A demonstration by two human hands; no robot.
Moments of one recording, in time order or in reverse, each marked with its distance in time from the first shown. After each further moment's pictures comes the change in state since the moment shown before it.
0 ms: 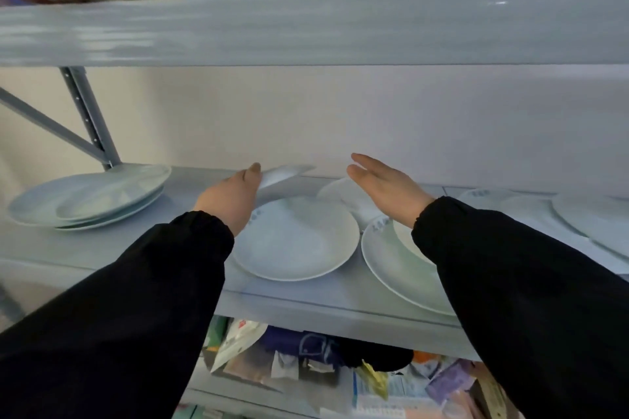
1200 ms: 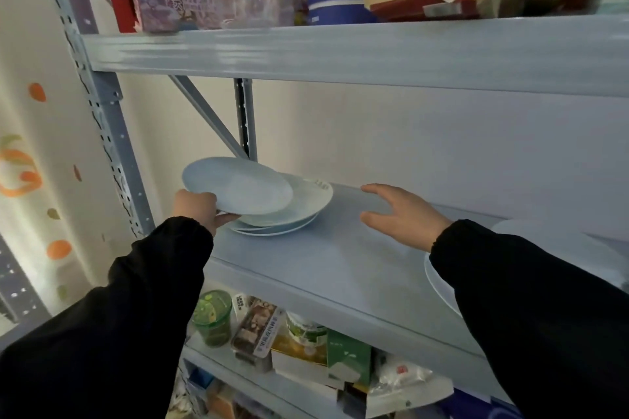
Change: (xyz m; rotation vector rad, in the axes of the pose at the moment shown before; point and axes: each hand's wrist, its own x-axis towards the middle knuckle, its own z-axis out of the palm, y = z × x) left_hand -0.036 -0.373 0.028 -1.480 0.409 -0.942; right_hand 0.112 -0.135 0.240 -0.352 -0.180 -0.245
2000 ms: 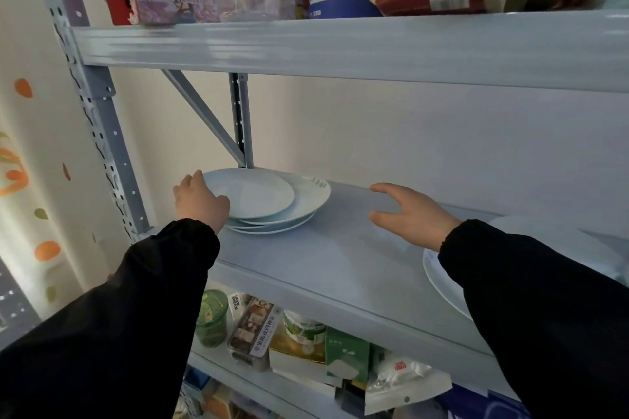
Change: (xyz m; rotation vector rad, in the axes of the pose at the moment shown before) left_hand -0.006 -0.006 0.005 0.796 0.049 0.379; right_hand -0.006 0.006 -0.003 0.009 0.014 0.054
